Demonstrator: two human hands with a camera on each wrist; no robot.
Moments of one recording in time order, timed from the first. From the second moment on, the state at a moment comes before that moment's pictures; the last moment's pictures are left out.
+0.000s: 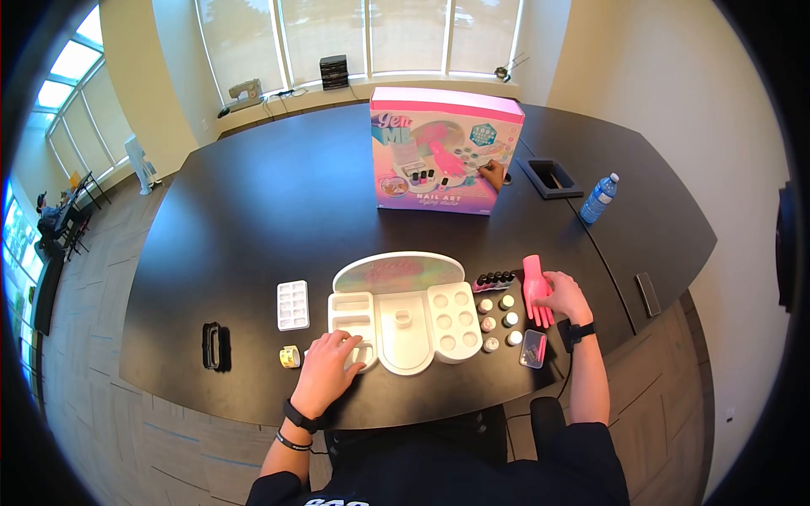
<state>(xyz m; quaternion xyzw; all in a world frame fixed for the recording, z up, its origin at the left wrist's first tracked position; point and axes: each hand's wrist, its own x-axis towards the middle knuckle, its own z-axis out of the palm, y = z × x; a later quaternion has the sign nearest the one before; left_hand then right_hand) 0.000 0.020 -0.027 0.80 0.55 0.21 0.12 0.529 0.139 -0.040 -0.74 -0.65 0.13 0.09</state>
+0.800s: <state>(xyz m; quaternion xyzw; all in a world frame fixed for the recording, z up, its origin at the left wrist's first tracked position) 0.002 0.022 -0.021 0.80 0.54 0.25 0.09 0.531 0.126 -0.022 -0.75 -0.62 0.15 0.20</state>
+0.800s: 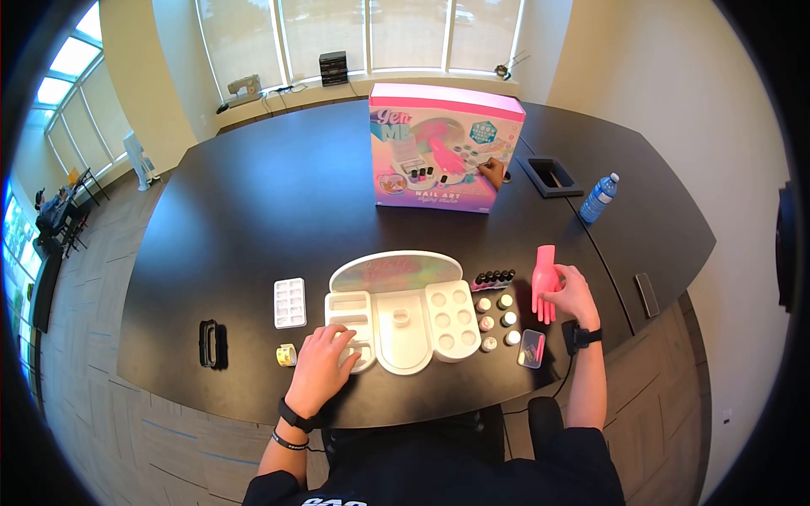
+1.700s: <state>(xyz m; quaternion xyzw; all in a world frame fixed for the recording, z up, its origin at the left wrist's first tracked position) 0.060 0.033 0.020 0.84 0.38 0.34 0.18 0.320 0.079 0.053 -0.50 -0.75 0.31 0.29</state>
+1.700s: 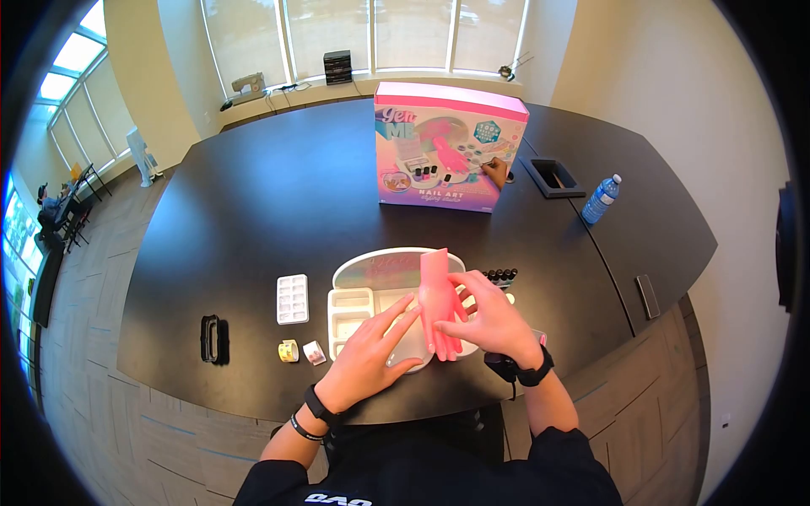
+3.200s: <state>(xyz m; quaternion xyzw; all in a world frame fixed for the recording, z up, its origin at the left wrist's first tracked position) 0.027 0.043 -0.019 0.84 0.43 0.26 0.19 0.285 0.087 -0.021 -0.50 -0.73 0.34 0.31</state>
